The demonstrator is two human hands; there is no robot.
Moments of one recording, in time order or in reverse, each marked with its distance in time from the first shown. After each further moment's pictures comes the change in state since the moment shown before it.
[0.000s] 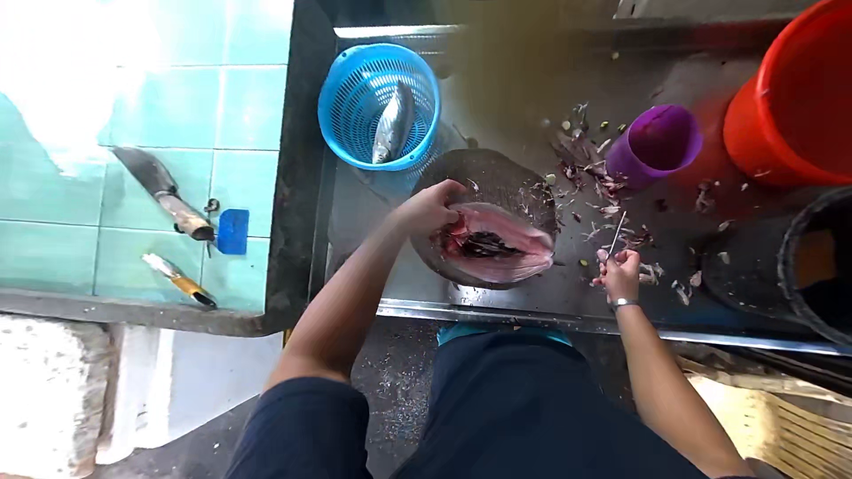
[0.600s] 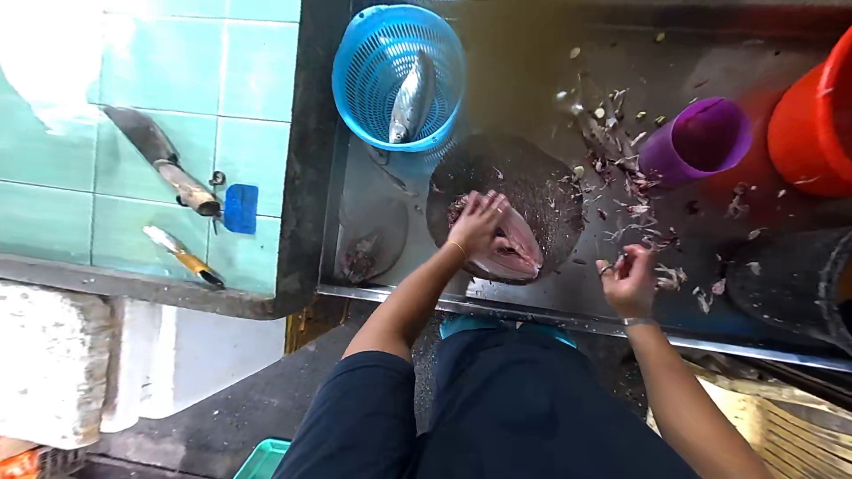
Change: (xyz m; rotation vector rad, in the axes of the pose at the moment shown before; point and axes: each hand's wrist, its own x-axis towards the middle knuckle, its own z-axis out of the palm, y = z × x) left_hand 0.059 -0.098 0.117 0.723 0.228 0.355; right_hand -0.055 -0.034 0.021 -0.737 -0.067 -0.650
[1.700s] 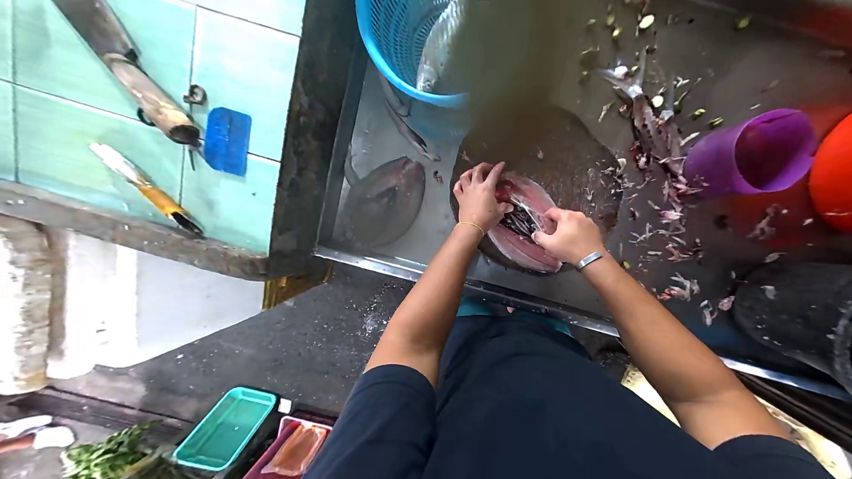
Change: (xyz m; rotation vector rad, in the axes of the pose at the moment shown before) left_hand -0.012 -0.031 -0.005 -0.497 0.178 -0.668; right_hand 0.090 -0.148 0.097 -0.317 -0.670 -0.058
